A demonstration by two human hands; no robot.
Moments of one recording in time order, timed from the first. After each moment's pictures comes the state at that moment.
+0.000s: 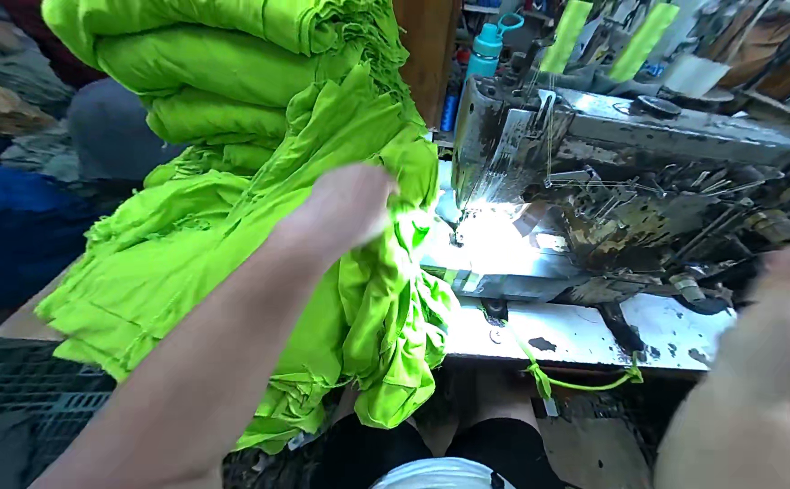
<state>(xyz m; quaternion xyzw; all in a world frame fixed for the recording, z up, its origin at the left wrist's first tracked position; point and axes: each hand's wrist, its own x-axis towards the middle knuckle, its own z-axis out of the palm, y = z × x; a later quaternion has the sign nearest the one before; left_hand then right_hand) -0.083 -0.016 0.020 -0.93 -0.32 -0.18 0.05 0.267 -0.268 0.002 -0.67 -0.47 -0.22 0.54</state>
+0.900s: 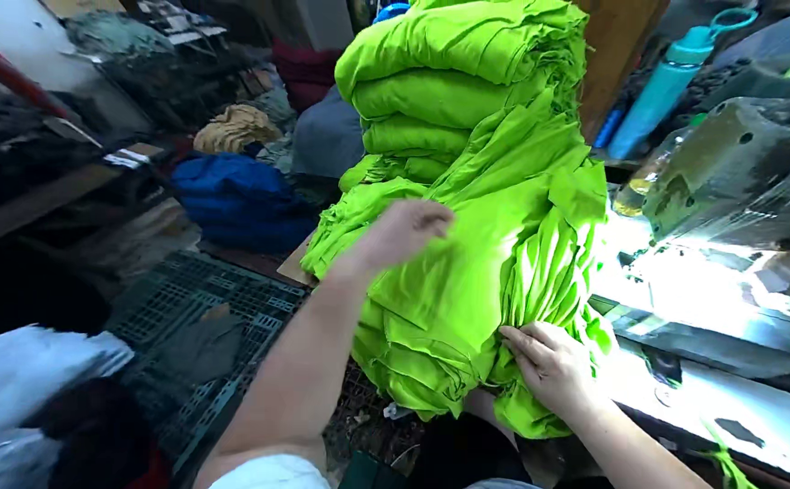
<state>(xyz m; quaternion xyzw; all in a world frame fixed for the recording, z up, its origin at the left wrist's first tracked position) -0.253 -0.039 0.015 -0.86 -0.41 -0.23 -0.20 0.019 -0.155 -0.141 -0.43 -0.80 -0.06 0.41</state>
